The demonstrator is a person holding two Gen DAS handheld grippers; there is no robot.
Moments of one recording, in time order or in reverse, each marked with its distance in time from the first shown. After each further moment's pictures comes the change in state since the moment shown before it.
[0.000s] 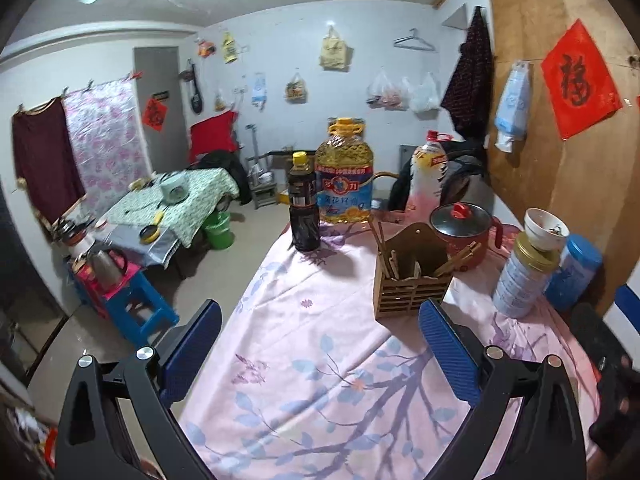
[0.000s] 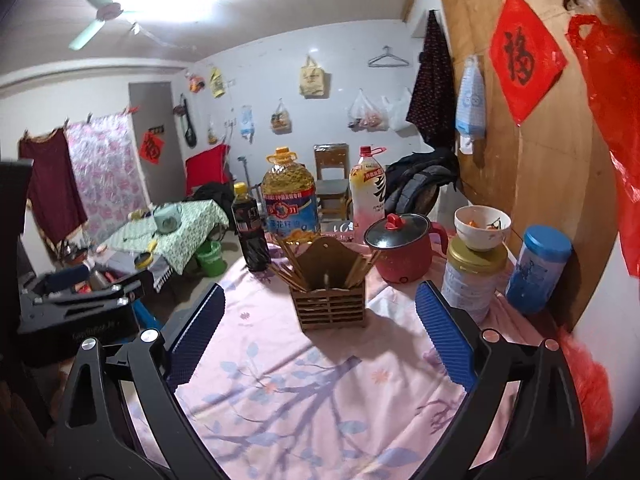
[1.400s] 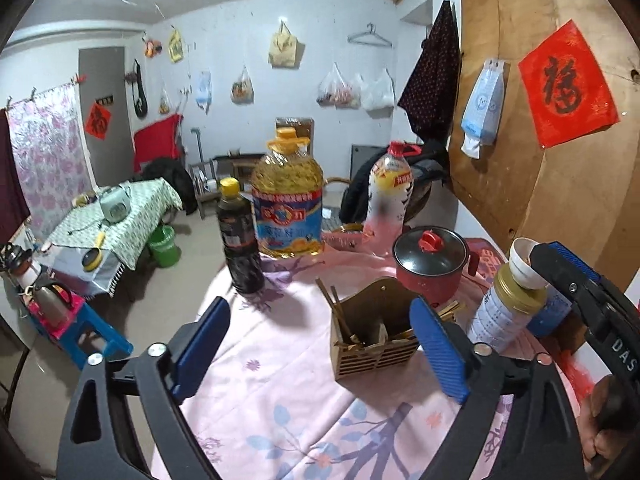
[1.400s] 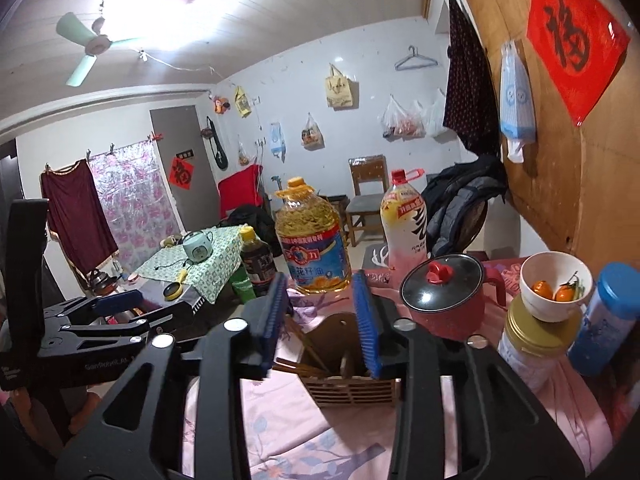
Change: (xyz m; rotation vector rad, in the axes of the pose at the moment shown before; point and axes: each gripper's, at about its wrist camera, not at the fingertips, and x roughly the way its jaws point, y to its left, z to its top) left arm 0.104 -0.019 0.091 0.073 -0.014 -0.195; right arm 0.118 -0.020 0.078 0.090 -0.084 0.161
